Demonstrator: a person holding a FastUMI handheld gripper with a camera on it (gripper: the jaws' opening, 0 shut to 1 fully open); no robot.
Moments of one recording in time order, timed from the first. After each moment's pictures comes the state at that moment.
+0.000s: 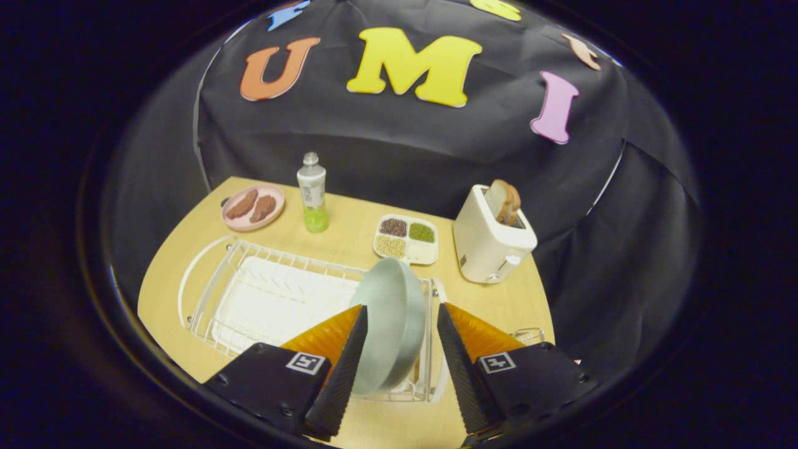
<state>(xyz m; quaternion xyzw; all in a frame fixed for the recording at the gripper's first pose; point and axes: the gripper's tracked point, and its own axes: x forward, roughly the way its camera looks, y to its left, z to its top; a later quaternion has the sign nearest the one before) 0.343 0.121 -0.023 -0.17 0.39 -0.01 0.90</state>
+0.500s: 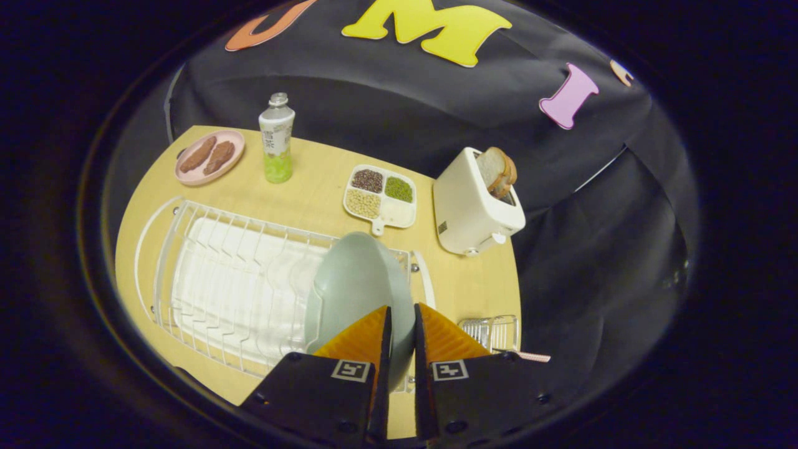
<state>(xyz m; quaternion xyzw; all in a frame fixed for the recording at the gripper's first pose) 0.355 0.107 -0.026 -0.23 0.45 -0.13 0.85</state>
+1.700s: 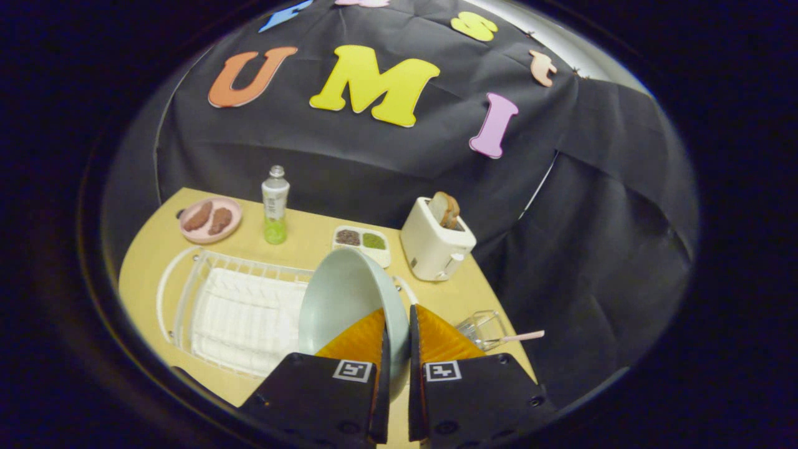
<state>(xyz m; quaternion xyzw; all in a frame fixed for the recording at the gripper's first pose) 0.261 0.148 -0.007 -0.10 0.28 -0.12 0.95</state>
